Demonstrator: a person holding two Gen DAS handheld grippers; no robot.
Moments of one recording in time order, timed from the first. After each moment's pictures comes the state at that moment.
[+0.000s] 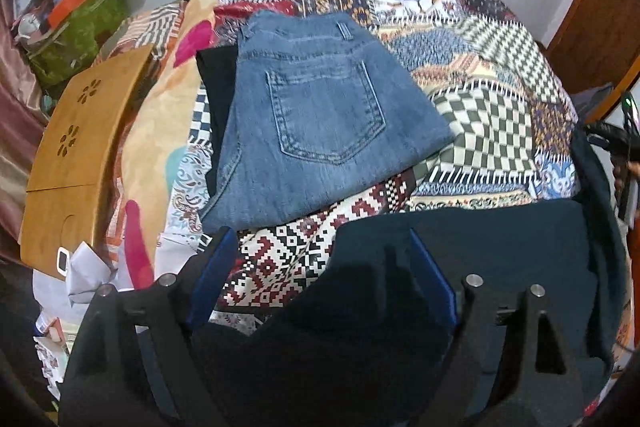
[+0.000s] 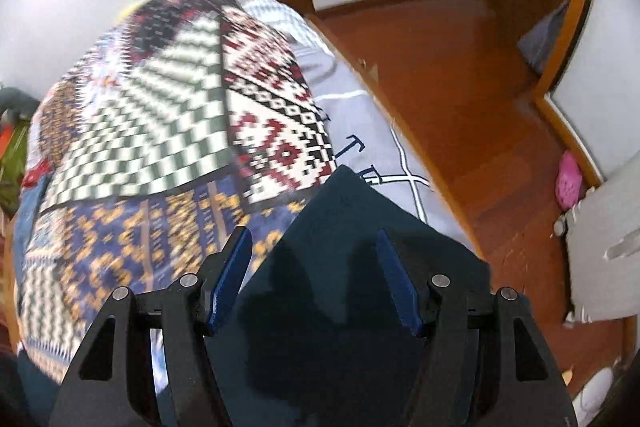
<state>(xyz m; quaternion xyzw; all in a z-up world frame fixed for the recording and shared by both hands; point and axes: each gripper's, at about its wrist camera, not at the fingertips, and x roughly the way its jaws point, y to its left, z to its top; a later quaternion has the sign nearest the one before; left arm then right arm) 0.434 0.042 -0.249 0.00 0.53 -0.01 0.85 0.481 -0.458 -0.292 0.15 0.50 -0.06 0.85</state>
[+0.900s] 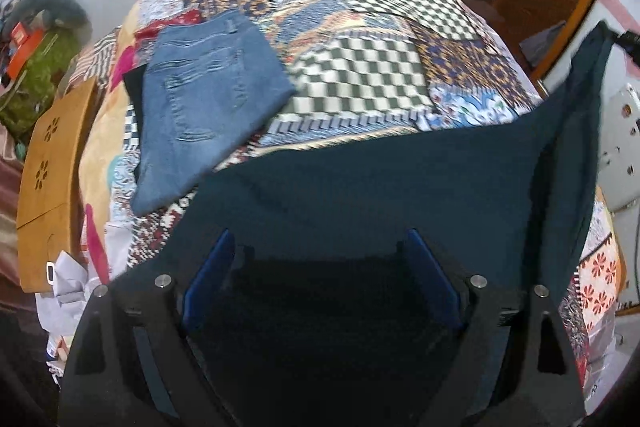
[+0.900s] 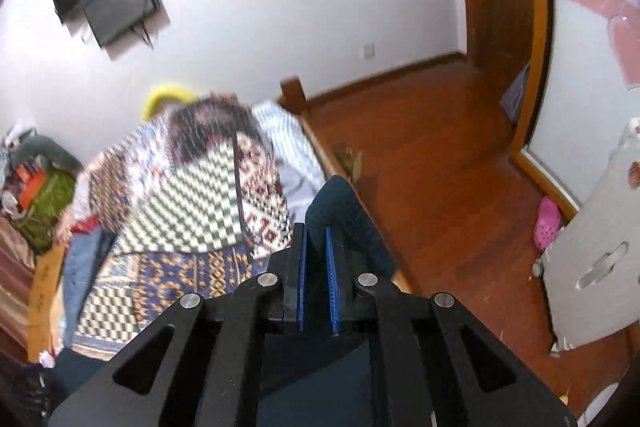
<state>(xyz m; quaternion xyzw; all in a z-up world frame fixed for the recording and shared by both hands) 0.379 -0.073 -0.230 0.06 0.54 -0.09 0.83 0.336 -0.546 -0.106 0.16 0.34 -0.06 0.92</state>
